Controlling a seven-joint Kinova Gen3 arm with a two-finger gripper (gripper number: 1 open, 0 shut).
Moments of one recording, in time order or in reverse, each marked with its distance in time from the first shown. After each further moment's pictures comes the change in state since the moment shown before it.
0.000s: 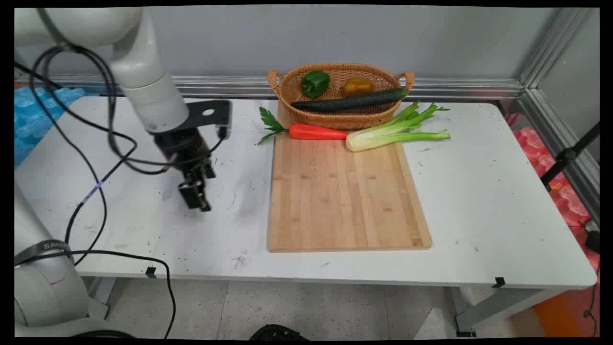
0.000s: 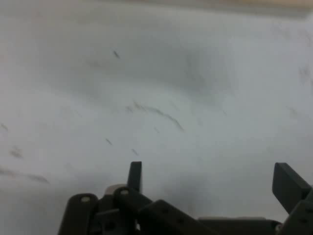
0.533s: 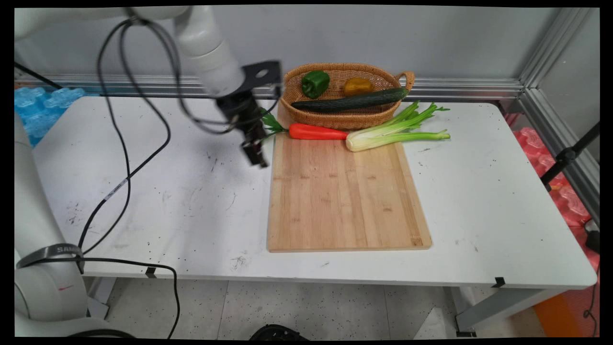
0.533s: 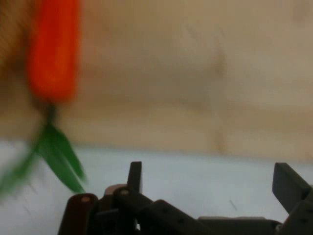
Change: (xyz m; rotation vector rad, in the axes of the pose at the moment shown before) arm 0.089 -0.065 -0.012 0.120 0.153 0.043
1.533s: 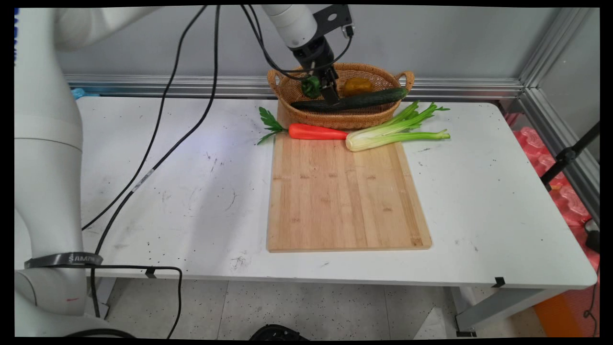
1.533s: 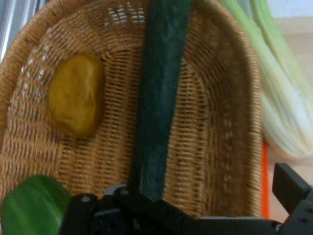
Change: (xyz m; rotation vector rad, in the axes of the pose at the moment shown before) arm 0.120 -0.121 0.024 0.141 0.249 0.050
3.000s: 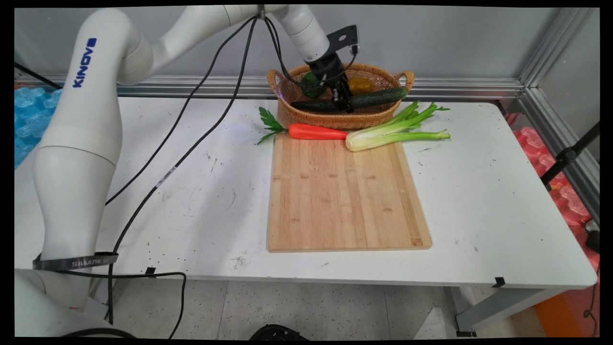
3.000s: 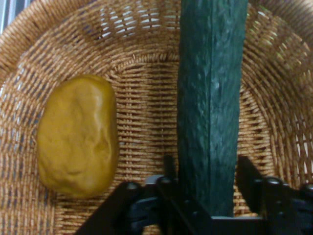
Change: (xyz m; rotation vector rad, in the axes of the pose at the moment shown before) arm -0.012 -0.067 0.100 -0.105 0.066 0.095
